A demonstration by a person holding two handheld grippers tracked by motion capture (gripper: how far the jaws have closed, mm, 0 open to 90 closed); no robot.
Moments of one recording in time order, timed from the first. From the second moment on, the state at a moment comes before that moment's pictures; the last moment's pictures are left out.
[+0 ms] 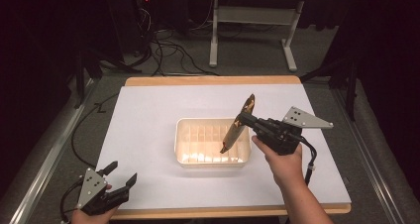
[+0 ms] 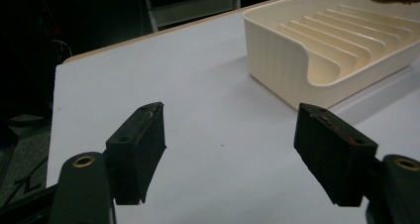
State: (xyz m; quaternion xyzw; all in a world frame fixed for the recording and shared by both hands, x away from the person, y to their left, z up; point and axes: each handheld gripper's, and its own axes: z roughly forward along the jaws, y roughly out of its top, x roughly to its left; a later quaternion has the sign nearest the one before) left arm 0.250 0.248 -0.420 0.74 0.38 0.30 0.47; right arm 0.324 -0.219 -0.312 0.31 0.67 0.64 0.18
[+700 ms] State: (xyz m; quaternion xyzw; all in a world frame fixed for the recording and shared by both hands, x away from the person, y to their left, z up) left arm 0.251 0.249 -0.421 0.74 0.38 0.30 0.46; right arm 0.338 -0.247 -0.320 0.35 0.69 0.60 0.20
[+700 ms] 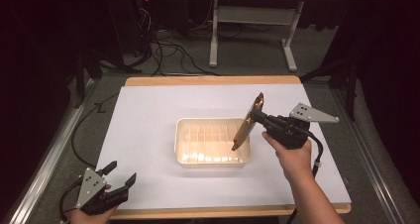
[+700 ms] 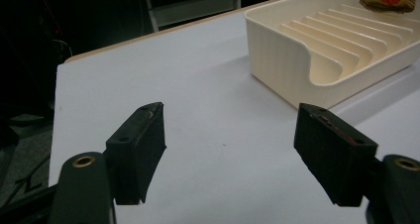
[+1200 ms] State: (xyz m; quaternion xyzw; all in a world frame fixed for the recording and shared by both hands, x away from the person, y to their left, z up) left arm 0.252 0.246 -0.422 0.75 0.38 0.30 0.46; right arm 0.332 -0.264 -0.316 0.36 0.69 0.58 0.23
